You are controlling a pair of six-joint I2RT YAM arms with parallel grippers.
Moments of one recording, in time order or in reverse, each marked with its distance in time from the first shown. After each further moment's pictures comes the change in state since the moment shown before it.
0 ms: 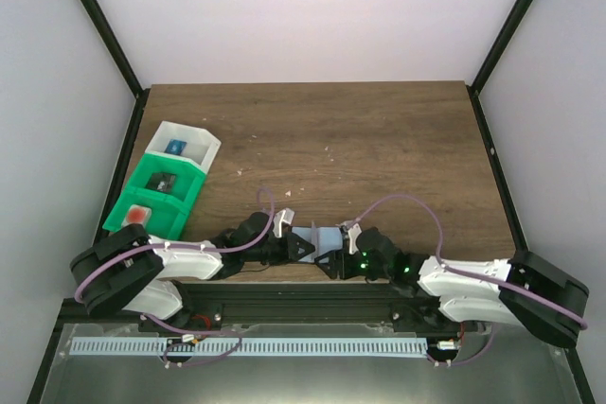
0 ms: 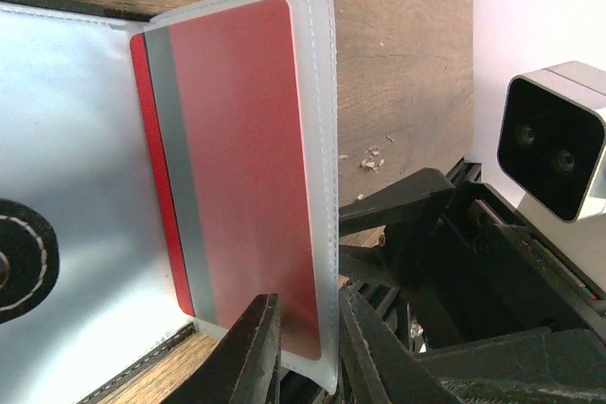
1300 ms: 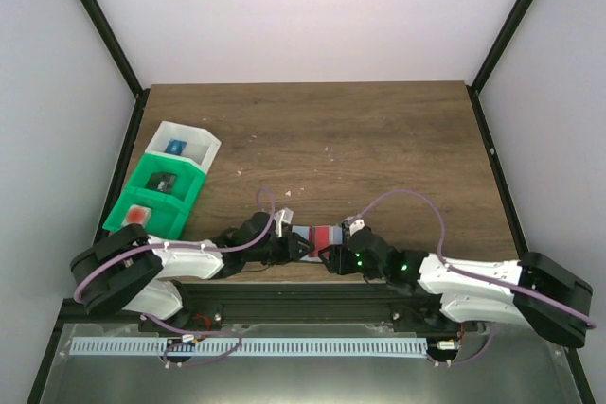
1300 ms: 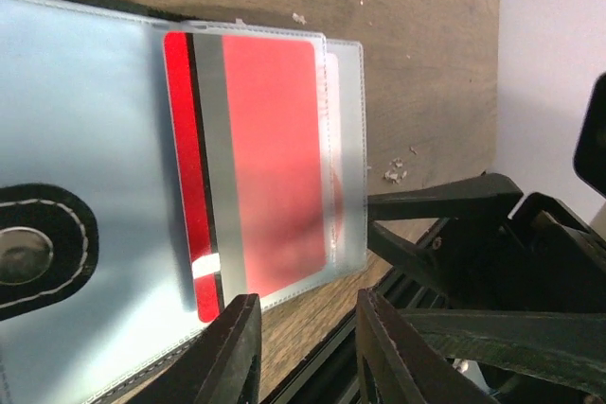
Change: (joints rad) left arm -0.008 0.006 0.017 -0.056 -0.038 -0.004; right arm 0.074 -0.010 0.086 -0.187 0.223 0.036
